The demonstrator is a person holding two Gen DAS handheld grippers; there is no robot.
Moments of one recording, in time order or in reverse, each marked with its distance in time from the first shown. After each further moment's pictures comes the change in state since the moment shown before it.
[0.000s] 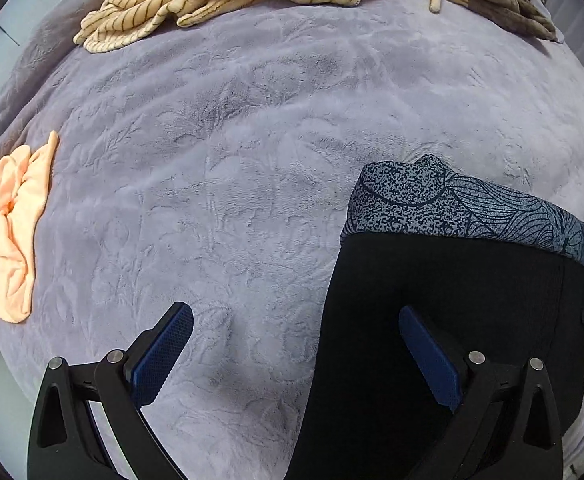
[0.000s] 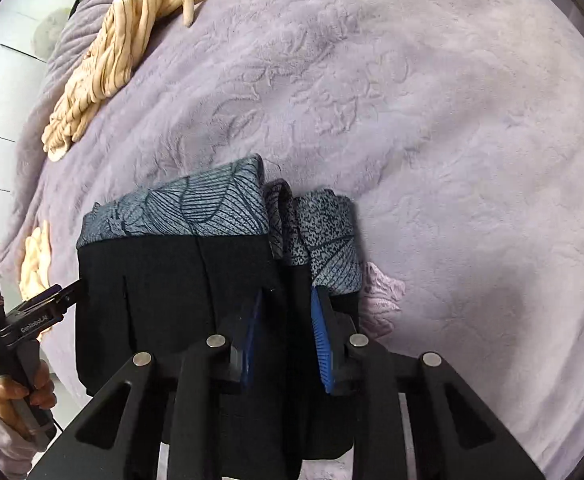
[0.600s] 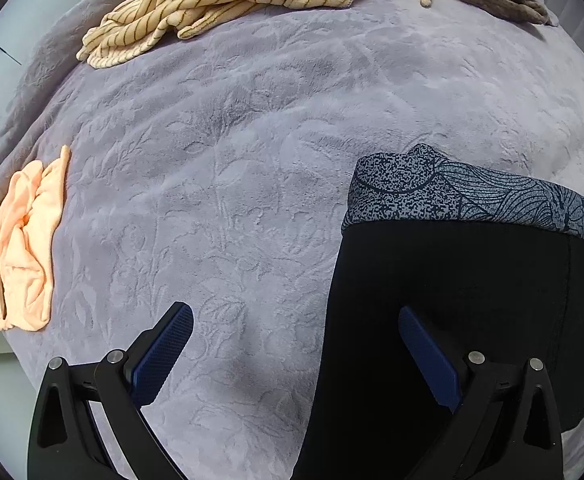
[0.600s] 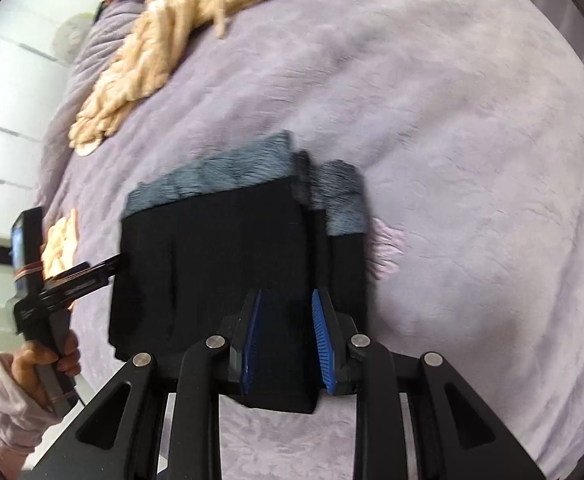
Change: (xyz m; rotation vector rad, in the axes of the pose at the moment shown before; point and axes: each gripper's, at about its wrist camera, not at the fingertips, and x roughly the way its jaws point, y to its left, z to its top) left arm -0.009 -0.006 -0.004 0.051 -0.004 0.058; right arm -0.052 0.016 -0.035 -0.049 -0.054 0.066
